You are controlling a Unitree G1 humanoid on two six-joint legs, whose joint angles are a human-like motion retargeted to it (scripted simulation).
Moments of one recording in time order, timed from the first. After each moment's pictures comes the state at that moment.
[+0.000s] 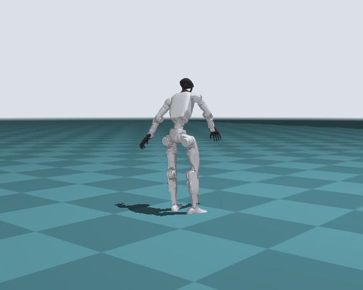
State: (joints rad) left arm -0.10 0.67 0.06 1.22 -0.33 -0.12 0.39; right arm -1.03 -0.40 0.90 1.08 -0.66 0.09 -0.35; waist 0.18 -0.19 0.39; left_leg -0.20 0.00 0.45 -0.09 -0.02 -0.26; right_leg -0.31 -0.14 -0.36 0.06 0.14 0.26
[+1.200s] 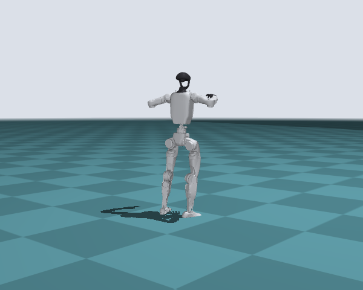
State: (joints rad) left arm 0.46 1.22 0.58 -0.62 -0.35 -0.38 0.01; right arm 0.51 -1.22 -0.60 -0.66 0.26 -0.22 0.06; waist 0.12 -0.05 0.03; left_leg 0.12 0.06 0.36 -0.02 -0.13 -0.22; right_leg -0.03 -0.11 -0.31 0.09 -0.02 0.26
